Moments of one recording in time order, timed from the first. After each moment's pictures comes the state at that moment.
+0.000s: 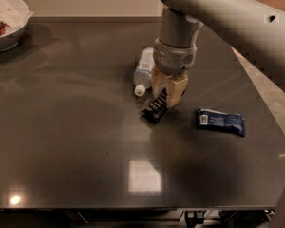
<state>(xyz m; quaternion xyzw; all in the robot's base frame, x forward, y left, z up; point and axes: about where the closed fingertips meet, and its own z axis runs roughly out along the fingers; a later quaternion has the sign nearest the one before) 0.538 -0.064 0.855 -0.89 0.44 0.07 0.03</state>
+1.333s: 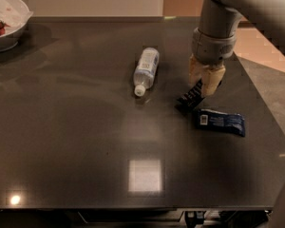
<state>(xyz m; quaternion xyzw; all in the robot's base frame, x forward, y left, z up) 0.562 -0.163 0.871 -0.85 0.53 0.02 0.01</state>
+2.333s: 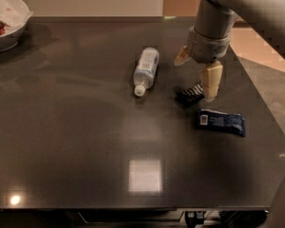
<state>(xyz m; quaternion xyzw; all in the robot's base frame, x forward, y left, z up) 0.584 -0.153 0.868 -0.85 0.53 -0.01 0.04</state>
